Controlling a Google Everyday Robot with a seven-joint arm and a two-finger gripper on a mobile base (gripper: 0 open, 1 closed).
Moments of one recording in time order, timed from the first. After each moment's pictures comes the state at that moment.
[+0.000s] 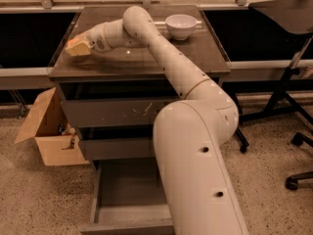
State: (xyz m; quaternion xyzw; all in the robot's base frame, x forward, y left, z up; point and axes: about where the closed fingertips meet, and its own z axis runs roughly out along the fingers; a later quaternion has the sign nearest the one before) arm 0.820 0.259 0.860 -0.52 0.62 0.35 0.47
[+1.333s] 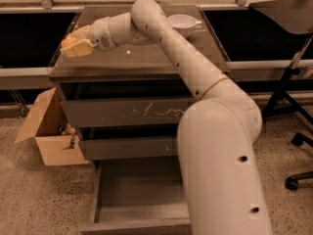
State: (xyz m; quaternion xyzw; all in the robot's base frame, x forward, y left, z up) arm 0.748 0.244 0.903 -0.57 0.55 0.39 0.47
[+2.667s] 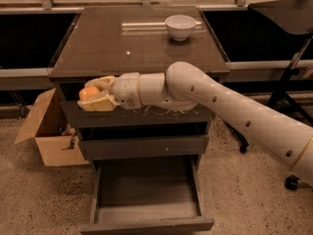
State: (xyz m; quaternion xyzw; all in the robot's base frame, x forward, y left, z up) arm 0.579 0.169 0.846 -0.53 0.54 0.41 0.51
